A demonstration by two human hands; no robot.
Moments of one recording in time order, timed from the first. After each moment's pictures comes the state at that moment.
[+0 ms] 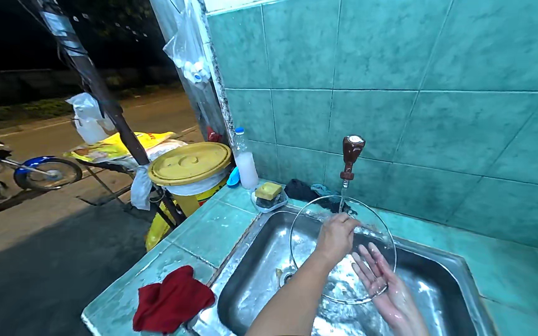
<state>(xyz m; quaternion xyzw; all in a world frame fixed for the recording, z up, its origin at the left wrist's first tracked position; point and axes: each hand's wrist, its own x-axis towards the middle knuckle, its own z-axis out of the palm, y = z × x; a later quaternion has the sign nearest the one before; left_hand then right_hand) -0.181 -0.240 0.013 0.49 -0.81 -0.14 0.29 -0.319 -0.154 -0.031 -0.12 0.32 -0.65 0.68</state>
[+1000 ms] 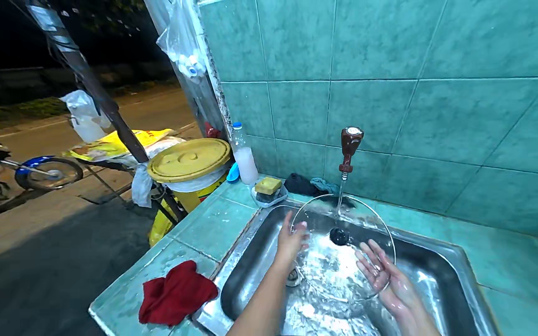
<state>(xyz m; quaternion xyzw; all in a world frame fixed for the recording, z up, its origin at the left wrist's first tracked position) -0.095 -0.207 -0.022 0.57 -0.37 -0.51 0.53 -0.335 -0.153 -0.048 -0.12 0.30 -0.63 0.71</state>
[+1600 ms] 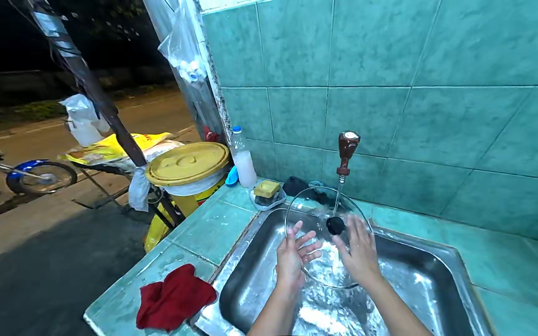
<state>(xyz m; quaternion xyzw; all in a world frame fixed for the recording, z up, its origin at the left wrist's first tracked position) -0.120 -0.165 0.003 0.43 -0.18 -0.59 0.66 -0.295 -0.199 -0.039 -0.73 0.61 -0.28 0.09</state>
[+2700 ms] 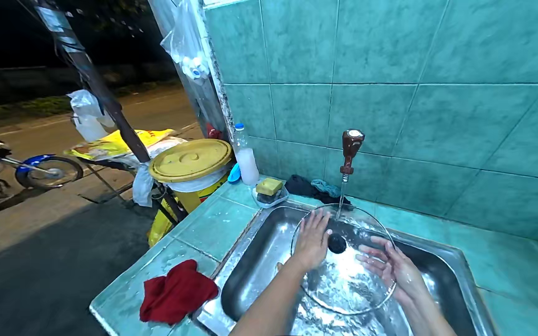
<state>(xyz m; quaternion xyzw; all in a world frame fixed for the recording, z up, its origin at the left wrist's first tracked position) -0.121 -0.223 -0.024 0.57 -0.77 -0.20 0.20 -0.347 -0.168 -0.016 -0.25 0.42 -0.58 0.65</state>
